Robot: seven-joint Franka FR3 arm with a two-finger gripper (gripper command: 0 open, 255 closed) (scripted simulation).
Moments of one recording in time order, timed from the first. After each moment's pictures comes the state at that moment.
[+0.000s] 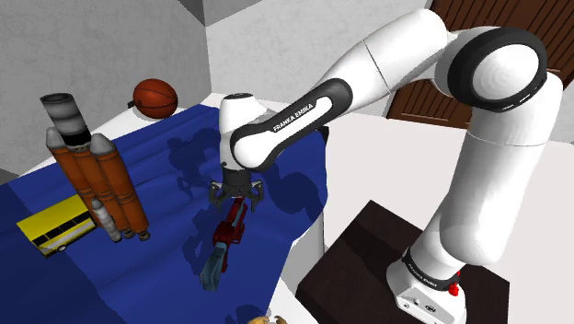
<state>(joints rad) 0.05 0.26 0.43 -2.11 0.09 2.30 1.05</state>
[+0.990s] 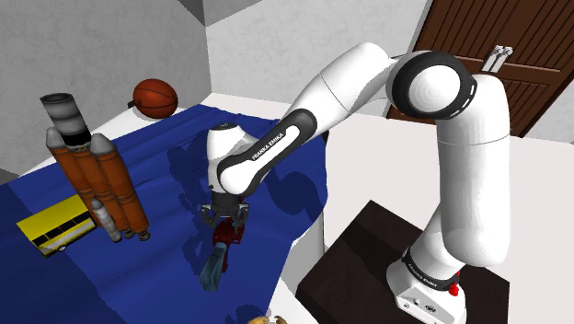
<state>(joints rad) 0.12 0.50 0.39 -1.99 0.03 2.41 1.15</state>
